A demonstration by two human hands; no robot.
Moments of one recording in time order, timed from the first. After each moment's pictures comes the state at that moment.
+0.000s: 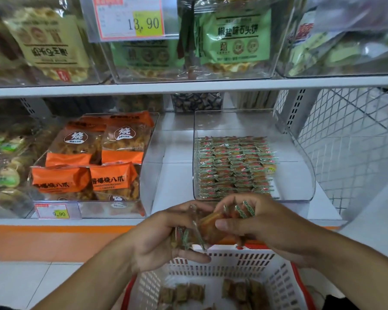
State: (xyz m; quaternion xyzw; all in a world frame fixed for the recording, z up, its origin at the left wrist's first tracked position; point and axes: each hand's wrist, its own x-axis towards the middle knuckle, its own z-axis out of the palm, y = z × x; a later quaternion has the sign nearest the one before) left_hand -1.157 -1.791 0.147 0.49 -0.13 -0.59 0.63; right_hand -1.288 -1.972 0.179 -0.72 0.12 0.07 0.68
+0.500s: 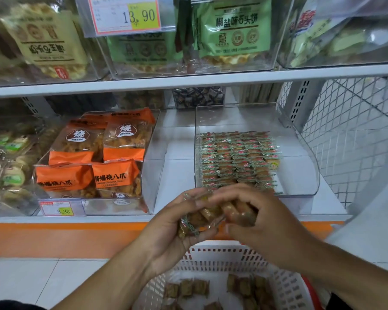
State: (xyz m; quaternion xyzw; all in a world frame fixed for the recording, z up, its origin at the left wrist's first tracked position) left_hand -1.171 -1.800 0.136 0.47 -0.07 -0.50 0.73; right_hand -1.296 -1.961 0.162 -0.84 0.03 -0.13 0.52
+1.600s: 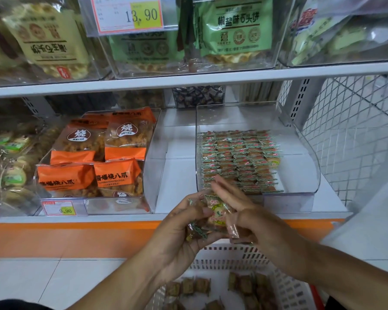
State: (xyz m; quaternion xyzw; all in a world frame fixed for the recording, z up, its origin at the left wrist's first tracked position) left_hand -1.186 -1.802 0.133 0.45 -0.07 -0.48 0.75; right_hand -1.281 -1.953 0.151 -0.82 0.03 0.02 0.57
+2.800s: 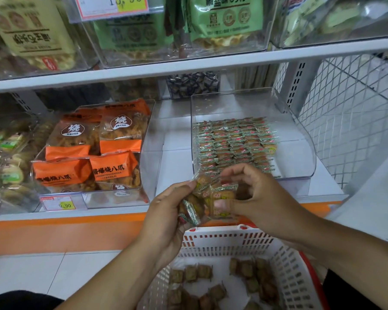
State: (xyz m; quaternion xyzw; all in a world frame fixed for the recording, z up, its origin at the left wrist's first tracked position) left_hand -1.183 -1.802 0.140 0.55 0.02 -0.37 0.75; right_hand -1.289 -1.962 0.157 -0.76 0.17 -0.09 0.62
